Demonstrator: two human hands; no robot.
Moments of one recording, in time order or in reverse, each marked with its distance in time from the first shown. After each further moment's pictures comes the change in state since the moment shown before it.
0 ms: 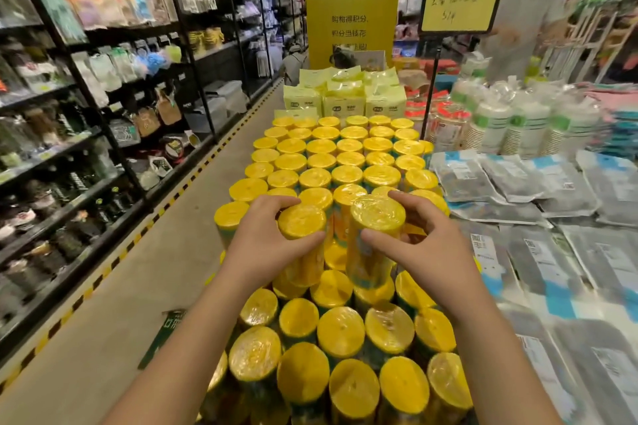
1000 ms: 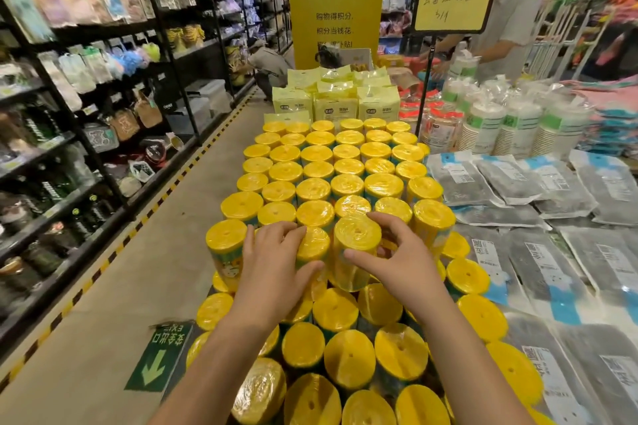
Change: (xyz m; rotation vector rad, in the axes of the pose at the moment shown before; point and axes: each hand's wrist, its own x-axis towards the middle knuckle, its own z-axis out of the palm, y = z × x) left_hand 0.014 -0.034 0.035 0.364 -0.030 0.182; right_hand 0.044 0.048 0.050 -0.032 -0.046 0.090
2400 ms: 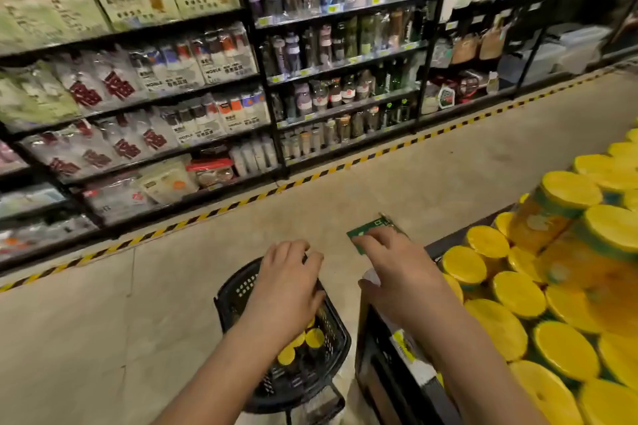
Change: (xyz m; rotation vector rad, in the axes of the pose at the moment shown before) left_hand -0.317 -0.061 -0.102 0.457 -0.137 -0.909; right_hand -0.145 -0.065 0.248 -0.642 -1.021 -1.013
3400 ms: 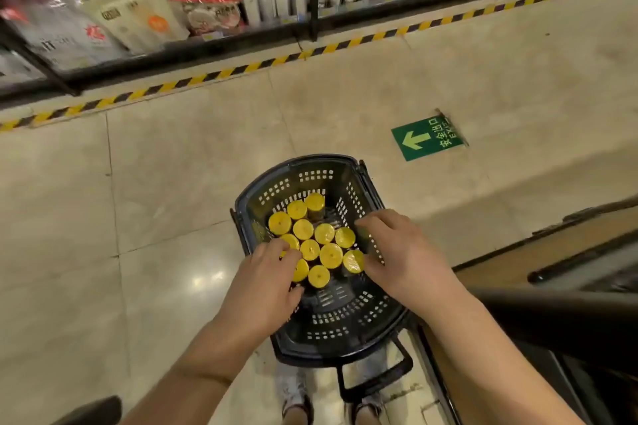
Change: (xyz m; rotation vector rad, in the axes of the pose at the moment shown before) left_hand -0.016 -0.274 0.302 -0.303 -0.384 -0.203; right_hand 0.167 -0.065 0.349 0.196 -0.282 -0.014
